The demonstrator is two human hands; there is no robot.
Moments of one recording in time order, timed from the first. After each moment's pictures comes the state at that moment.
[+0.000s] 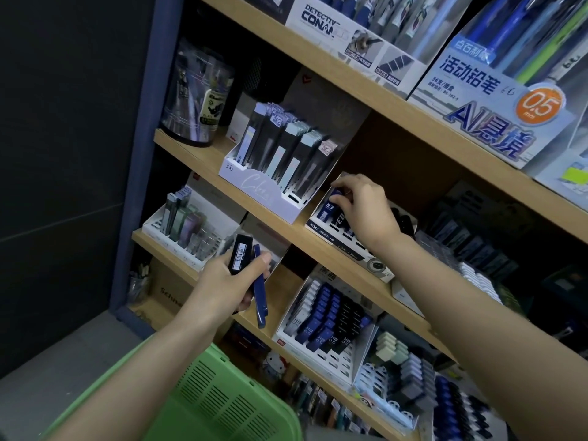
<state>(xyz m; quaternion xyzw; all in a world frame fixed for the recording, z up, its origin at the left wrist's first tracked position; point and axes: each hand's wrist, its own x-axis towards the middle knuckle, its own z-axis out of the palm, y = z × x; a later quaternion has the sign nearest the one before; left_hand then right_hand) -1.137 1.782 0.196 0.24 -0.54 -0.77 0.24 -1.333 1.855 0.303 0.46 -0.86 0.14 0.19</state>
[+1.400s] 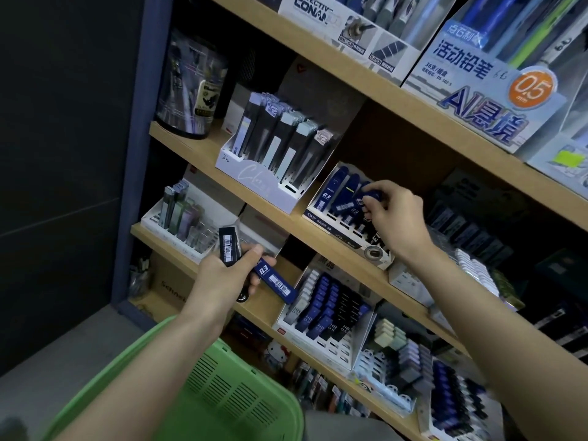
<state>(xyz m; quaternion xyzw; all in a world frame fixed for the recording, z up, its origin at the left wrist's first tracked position) -1.142 1.788 0.189 0.25 -0.46 -0.81 0.27 -1.315 1.904 0.311 0.38 -0.87 0.28 0.16</state>
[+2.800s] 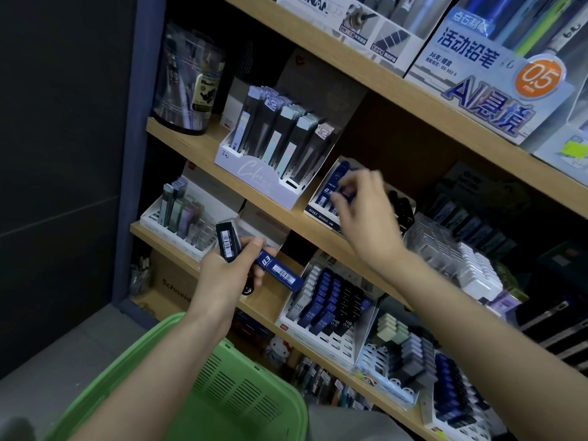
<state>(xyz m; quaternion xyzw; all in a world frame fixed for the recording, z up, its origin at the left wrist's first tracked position) -1.147 1.790 0.186 0.25 -0.44 -0.81 0.31 -1.284 1.882 0.292 0.44 -0.85 0.18 0.20</state>
